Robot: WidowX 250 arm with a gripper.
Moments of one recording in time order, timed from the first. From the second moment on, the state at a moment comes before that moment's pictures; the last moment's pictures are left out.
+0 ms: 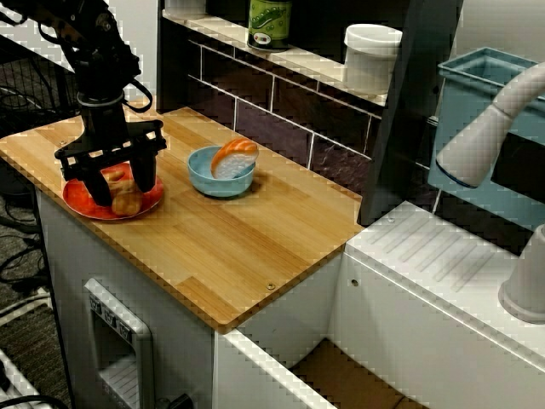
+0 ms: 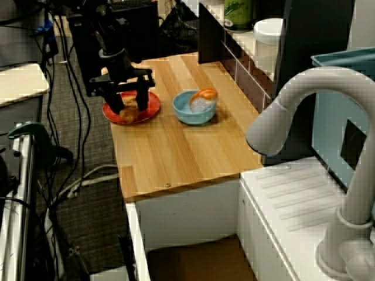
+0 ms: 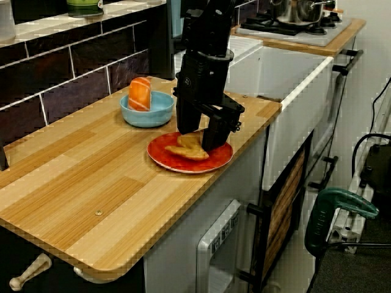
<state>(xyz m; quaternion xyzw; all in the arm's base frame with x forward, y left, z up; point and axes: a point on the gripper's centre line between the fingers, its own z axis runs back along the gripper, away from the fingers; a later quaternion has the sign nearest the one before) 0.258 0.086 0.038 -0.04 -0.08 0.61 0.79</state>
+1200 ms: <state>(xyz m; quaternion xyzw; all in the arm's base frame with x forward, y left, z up) 0.251 0.086 0.065 -0.05 -0.07 0.60 0.79</state>
